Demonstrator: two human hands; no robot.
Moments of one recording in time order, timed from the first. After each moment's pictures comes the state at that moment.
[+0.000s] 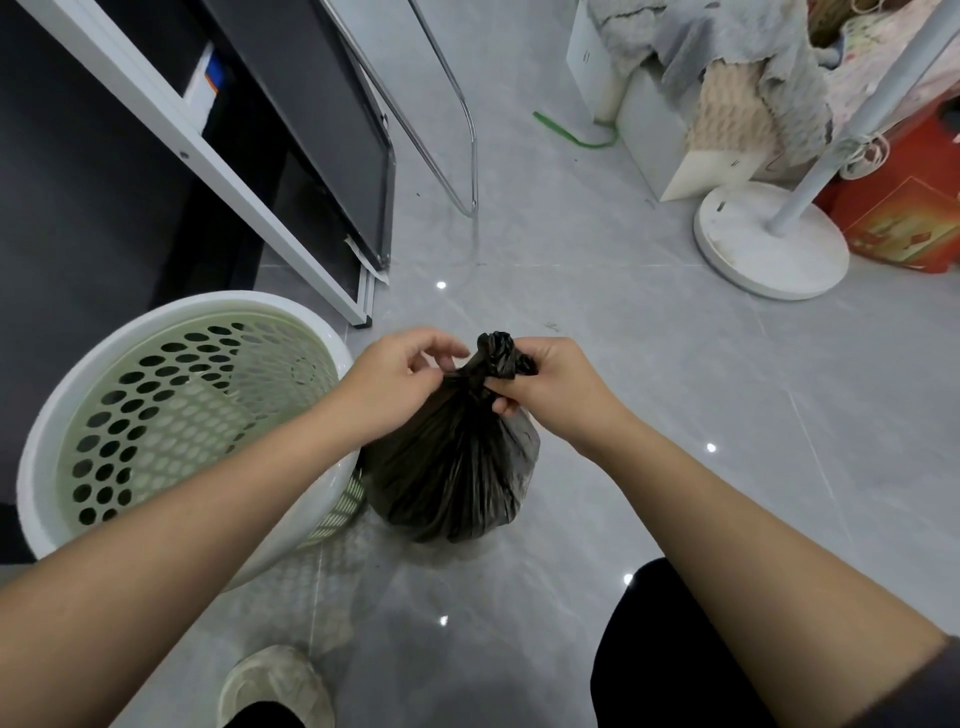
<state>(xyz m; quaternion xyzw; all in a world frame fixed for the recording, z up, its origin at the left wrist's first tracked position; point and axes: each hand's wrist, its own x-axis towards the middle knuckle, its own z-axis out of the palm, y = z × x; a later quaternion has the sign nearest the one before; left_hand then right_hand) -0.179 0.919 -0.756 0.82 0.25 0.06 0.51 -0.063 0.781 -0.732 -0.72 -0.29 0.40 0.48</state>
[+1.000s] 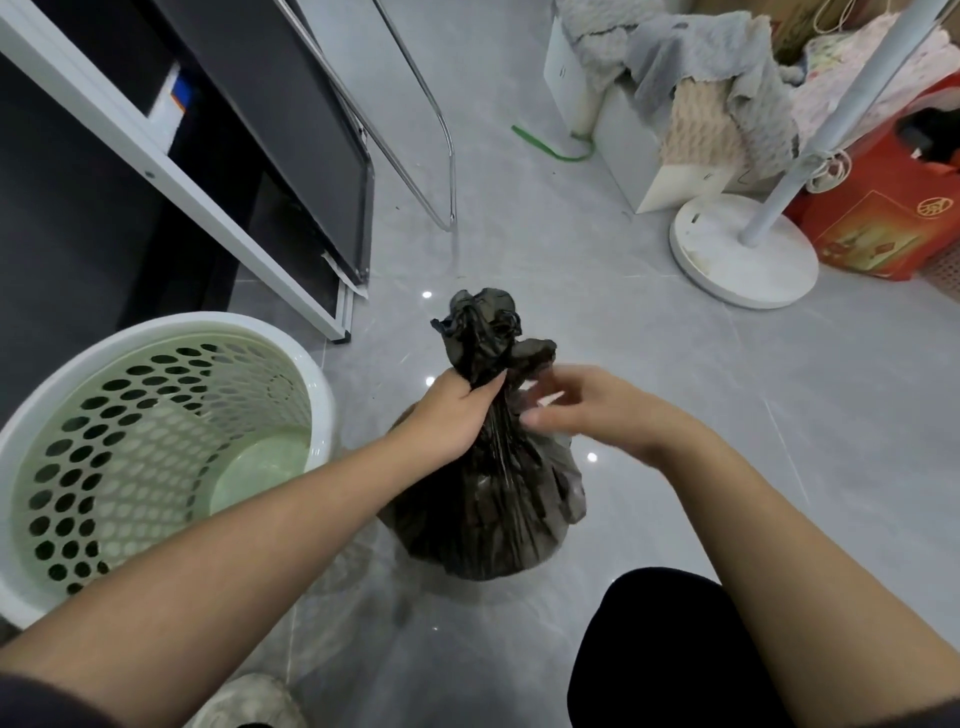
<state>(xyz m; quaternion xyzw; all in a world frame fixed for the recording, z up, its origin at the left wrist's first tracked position) -0.123 0.865 -0.775 0.72 0.31 0.04 0.62 -0.009 0.736 -0.731 -0.75 -0.32 0.48 0.34</state>
